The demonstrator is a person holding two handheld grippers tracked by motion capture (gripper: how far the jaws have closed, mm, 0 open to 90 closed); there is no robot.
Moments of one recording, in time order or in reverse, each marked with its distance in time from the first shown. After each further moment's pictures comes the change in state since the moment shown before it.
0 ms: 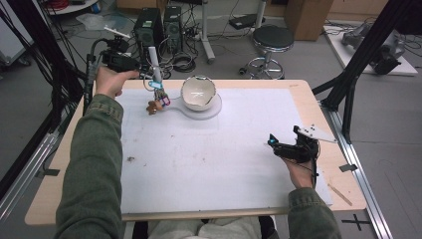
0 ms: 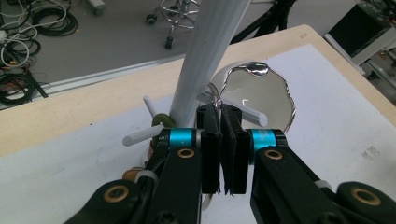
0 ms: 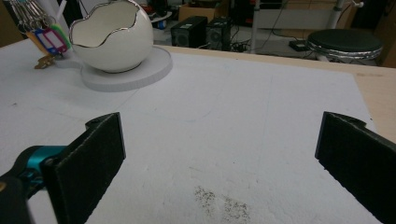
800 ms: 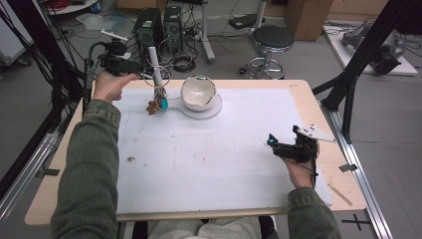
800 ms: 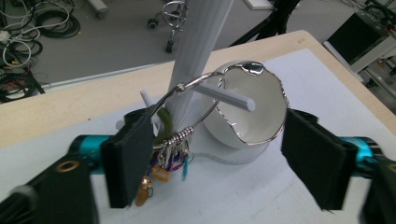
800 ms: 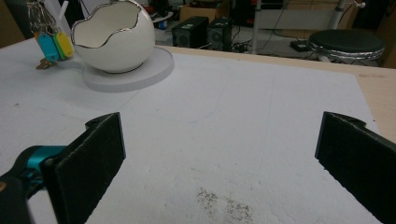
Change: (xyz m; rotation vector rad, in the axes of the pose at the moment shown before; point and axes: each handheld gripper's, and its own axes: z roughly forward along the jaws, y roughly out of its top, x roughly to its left) left arm -0.005 -0.012 -0.008 -0.029 0.029 -0.023; right arm 0.001 0.001 0.001 -0.001 0.003 0.001
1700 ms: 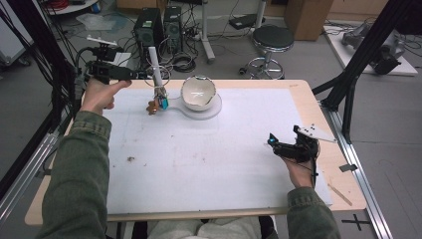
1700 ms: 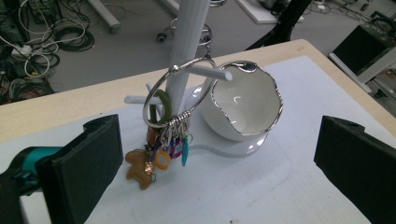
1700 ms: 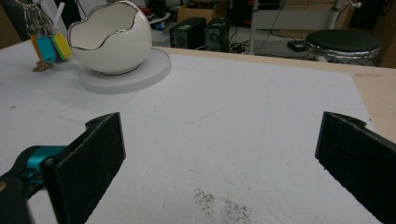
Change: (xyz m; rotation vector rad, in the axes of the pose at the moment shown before) left arm -0.015 -0.025 -0.039 -0.080 0.008 0.014; right arm -0.001 0.000 0.000 -0.002 -0.011 0.007
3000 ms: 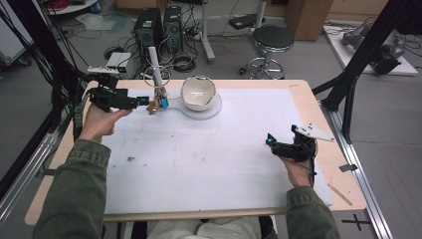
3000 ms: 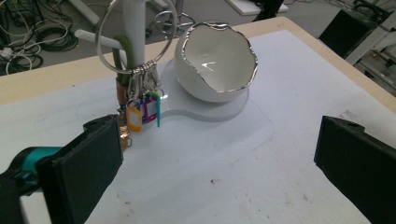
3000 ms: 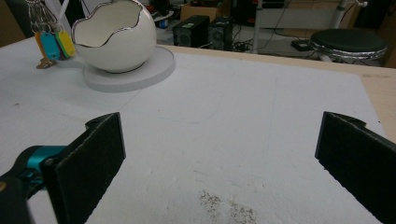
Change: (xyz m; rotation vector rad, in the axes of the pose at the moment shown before) left arm -0.027 -0.060 -0.013 0.001 -0.046 0.066; right arm 0.003 0.000 0.004 0.006 0.014 -0.011
